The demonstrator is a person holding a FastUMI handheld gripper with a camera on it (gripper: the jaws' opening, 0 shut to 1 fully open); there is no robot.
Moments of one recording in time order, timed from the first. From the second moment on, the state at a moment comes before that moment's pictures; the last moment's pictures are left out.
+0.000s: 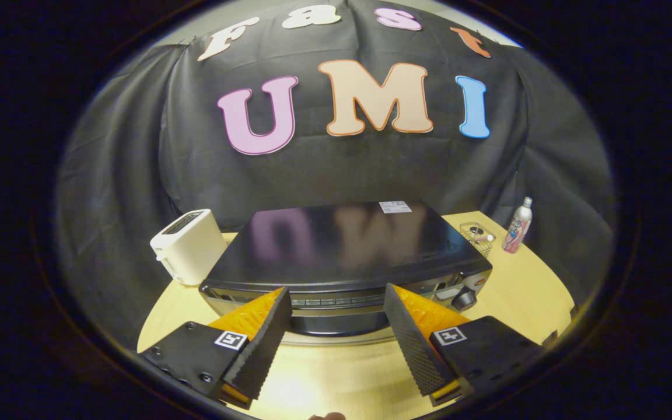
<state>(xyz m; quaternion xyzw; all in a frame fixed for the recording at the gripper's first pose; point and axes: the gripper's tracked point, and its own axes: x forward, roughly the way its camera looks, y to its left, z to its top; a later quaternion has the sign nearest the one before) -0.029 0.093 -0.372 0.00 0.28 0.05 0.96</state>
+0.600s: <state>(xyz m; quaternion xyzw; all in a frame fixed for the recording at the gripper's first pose) -0.075 0.084 -0.382 -0.02 0.29 0.06 0.95</state>
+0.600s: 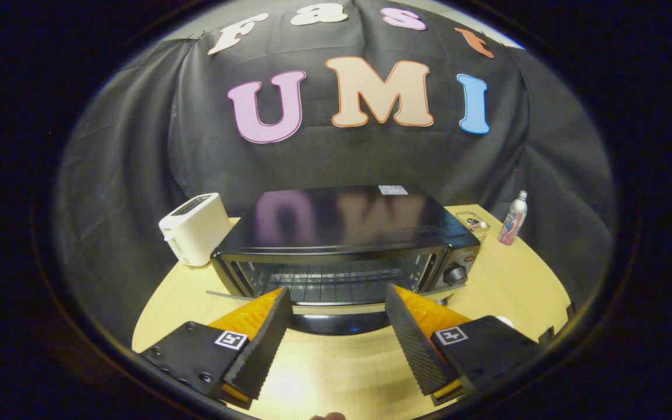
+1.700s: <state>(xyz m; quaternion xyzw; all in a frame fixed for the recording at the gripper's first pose) -0.190 0.066 -0.471 -0.03 0.44 0.05 0.90</state>
